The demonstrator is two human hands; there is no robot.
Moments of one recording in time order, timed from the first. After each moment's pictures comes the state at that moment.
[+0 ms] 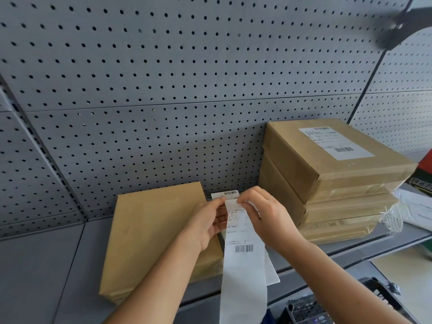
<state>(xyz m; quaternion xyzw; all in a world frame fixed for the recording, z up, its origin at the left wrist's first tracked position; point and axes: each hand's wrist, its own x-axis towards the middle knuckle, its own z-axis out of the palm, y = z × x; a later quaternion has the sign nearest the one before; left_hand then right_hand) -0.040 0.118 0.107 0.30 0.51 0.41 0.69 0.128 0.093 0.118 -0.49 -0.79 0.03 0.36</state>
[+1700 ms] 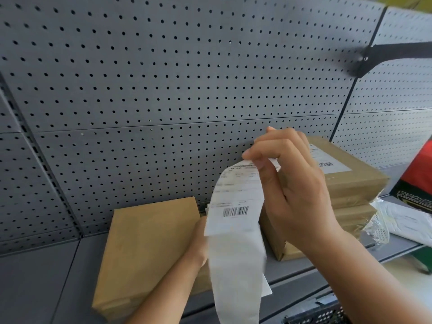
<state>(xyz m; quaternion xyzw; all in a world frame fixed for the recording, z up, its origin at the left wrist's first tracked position) -0.030 0.103 0.092 0.47 0.54 0.39 0.59 0.105 0.019 0.281 -0.30 -0.77 -0.11 0.55</state>
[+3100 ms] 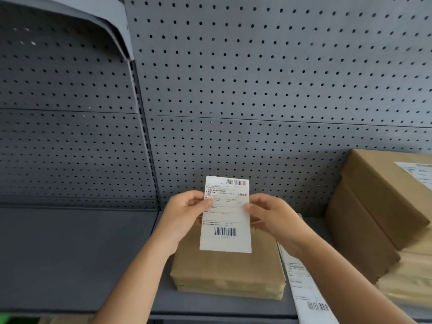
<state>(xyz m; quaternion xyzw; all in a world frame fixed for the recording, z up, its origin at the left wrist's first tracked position) -0.225 0.057 0.154 0.46 0.60 0.51 0.41 -0.009 0.109 0.171 -0.46 -0.62 0.56 0.30</state>
